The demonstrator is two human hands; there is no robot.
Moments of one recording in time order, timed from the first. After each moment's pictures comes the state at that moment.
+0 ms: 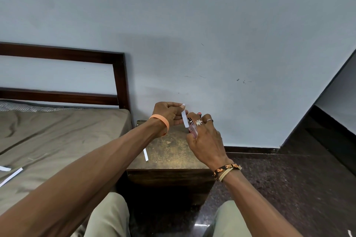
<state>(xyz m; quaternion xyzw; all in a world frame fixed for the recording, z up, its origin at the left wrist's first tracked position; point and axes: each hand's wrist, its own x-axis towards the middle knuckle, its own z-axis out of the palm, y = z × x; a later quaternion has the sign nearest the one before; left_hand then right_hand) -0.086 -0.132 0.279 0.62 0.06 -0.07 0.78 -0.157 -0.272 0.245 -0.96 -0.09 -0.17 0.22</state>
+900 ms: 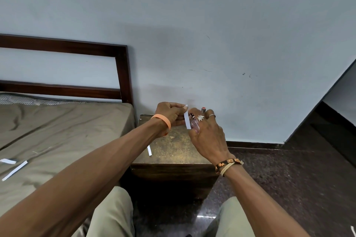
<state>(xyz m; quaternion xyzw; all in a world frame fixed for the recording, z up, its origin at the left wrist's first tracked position) -0.081 -0.124 0.259 0.63 0.07 -0.09 0.77 -0.147 -0.261 0.243 -0.96 -0.09 -0.17 0.20</state>
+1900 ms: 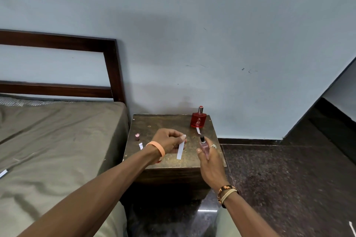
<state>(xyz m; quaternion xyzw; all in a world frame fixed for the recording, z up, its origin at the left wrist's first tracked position) -0.071 -0.130 0.166 0.70 0.05 -0.18 0.69 -0.133 -0.292 0.129 -0.89 0.08 -0.06 0.45</state>
